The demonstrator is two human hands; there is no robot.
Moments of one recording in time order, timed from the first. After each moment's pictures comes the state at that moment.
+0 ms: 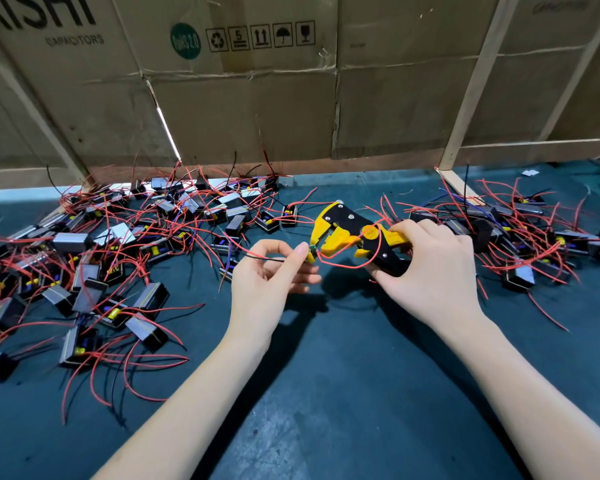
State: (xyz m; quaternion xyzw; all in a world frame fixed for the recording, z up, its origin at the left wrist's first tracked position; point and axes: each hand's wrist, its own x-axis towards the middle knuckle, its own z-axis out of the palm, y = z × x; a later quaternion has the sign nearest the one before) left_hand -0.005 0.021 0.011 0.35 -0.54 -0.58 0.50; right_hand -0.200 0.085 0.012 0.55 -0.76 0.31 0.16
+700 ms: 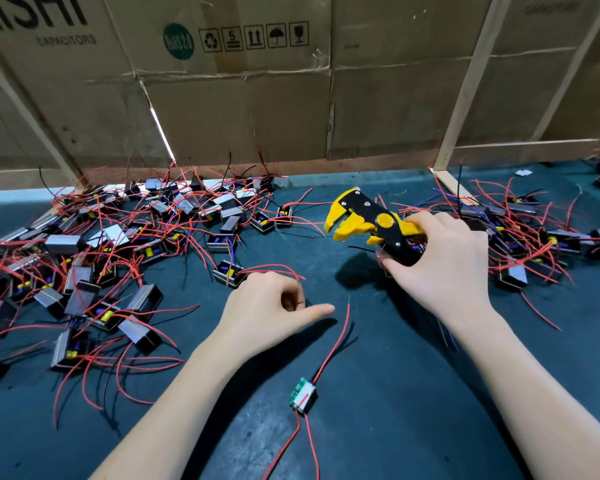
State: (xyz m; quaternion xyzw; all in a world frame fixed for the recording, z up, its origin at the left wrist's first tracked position) left_hand 0.011 0.013 0.004 0.40 -0.87 -0.20 0.21; right_hand -0.217 0.086 0.017 0.51 -0.78 0.33 0.18
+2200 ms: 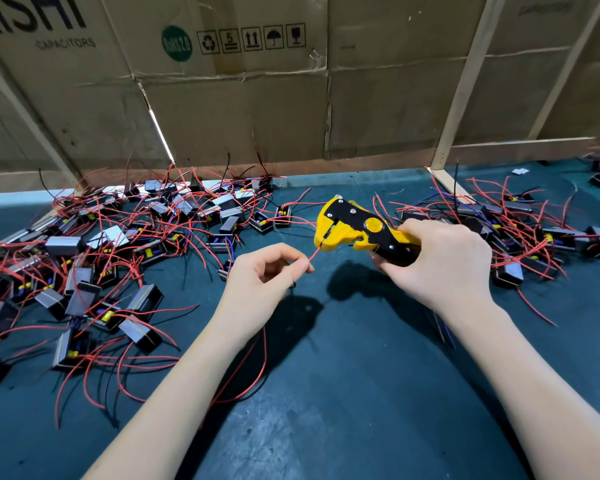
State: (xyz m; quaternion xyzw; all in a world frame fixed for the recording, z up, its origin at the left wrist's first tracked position) left_hand 0.009 0.011 0.013 0.31 -0.71 -0.50 0.39; right_hand -0.214 0.092 0.025 0.54 -0.75 0.31 0.22
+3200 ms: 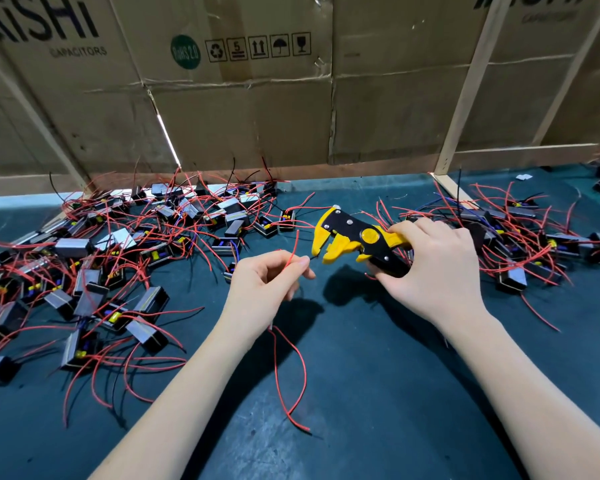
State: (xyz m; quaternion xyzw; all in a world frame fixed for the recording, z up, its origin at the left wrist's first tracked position) left_hand 0.006 0.013 0.014 0.33 -0.69 -0.49 0.42; right_hand -0.210 0.088 0.017 0.58 -0.73 0.30 0.22
